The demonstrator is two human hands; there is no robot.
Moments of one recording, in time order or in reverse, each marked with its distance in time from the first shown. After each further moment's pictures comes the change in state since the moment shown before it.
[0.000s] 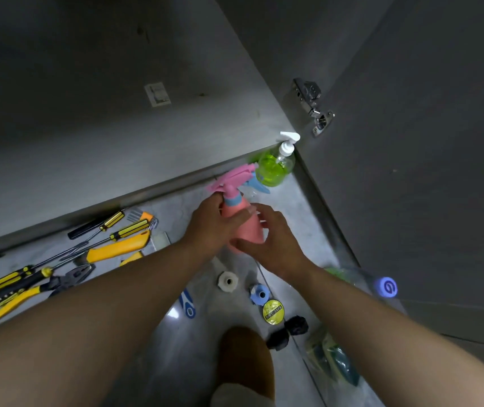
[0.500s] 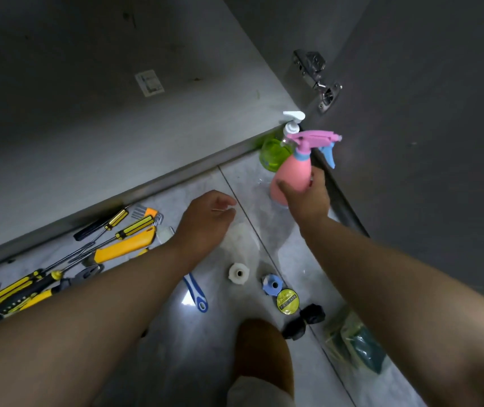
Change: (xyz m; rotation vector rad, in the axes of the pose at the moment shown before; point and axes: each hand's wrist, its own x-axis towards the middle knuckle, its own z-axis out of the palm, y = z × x) left_hand -0.004 -0.014 -0.019 0.117 -0.026 -0.051; right_hand 0.070 0.044 -0.015 0.205 0.507 0.360
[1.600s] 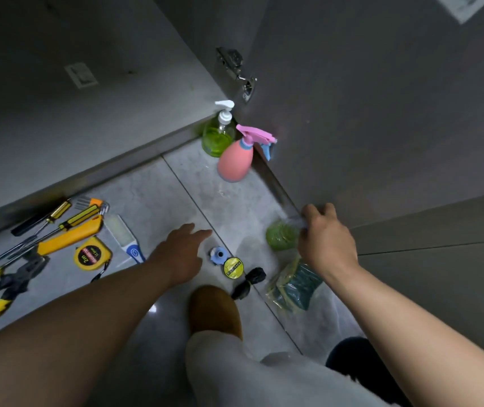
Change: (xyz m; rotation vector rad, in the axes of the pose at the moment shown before) left_hand -0.042 -0.058 0.054 0.793 -0.499 0.163; right_hand -0.129 0.004 -0.188 -1.013 -0.084 -0.154
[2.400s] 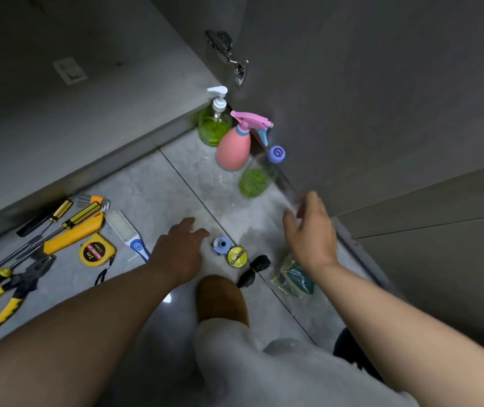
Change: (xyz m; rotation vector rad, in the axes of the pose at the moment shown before) left_hand -0.011 0.003 0.009 0.177 0.069 0.009; right_hand -0.004 -0.005 0.054 0.547 0.270 0.004
